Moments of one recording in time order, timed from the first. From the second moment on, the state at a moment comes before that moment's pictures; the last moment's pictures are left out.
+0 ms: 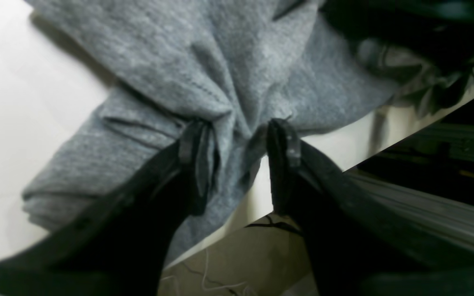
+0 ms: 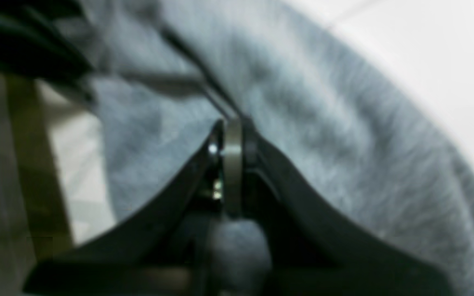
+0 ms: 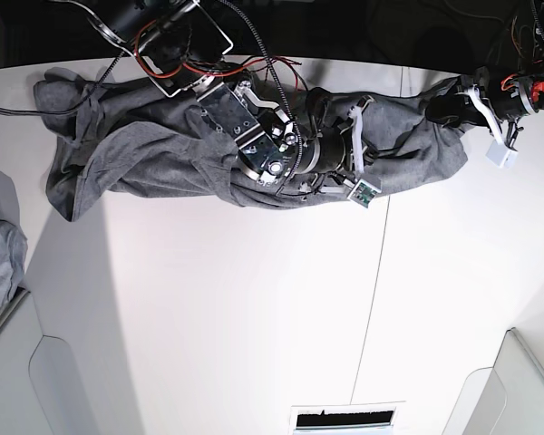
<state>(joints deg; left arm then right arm) 17.9 -32.5 -9.9 72.1 -56.7 -38.7 49.7 14.4 -8.9 -38.3 52.2 7.0 28.2 -26.6</state>
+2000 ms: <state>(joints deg) 11.2 -30.0 -22.3 61.9 -65.8 -37.8 49.3 14.9 -5.7 -31.5 49.0 9.7 29.4 -24.4</state>
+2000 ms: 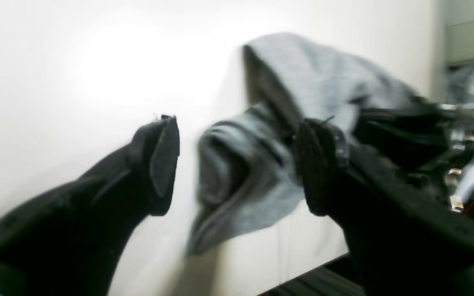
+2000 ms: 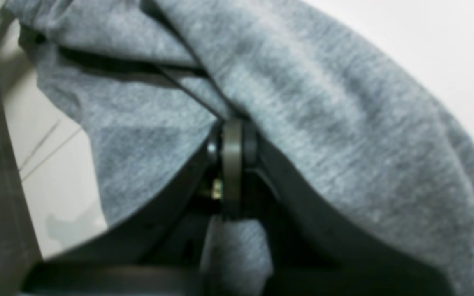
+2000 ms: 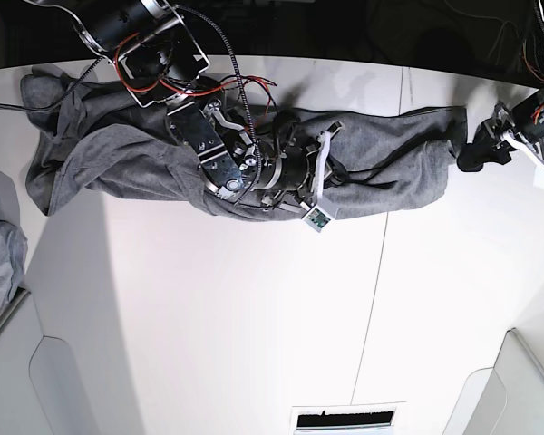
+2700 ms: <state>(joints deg) 7.2 -30.1 -17.9 61.9 -64.1 -37.8 51.4 15.0 -5.8 -31.5 49.0 9.8 29.4 -25.6</state>
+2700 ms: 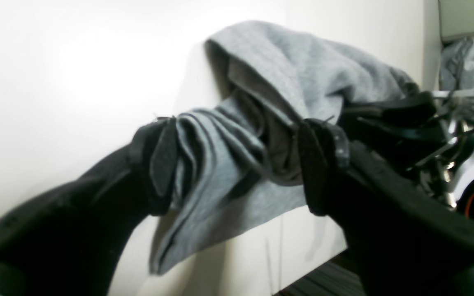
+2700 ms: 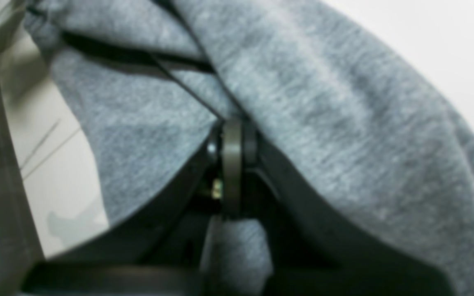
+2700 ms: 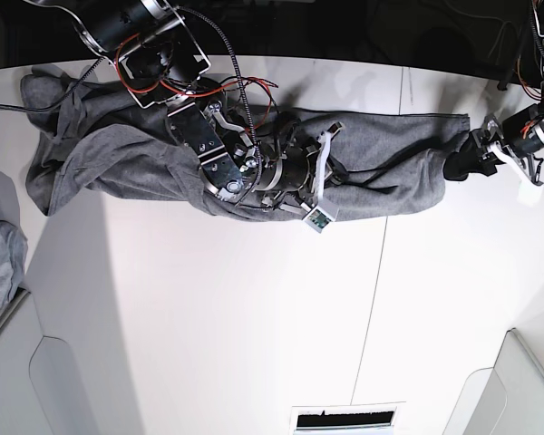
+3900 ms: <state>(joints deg) 4.4 -28.6 -10.9 62.4 -42.2 -37.7 38.7 15.0 -5.8 -31.5 49.0 10.0 29.4 -25.9</state>
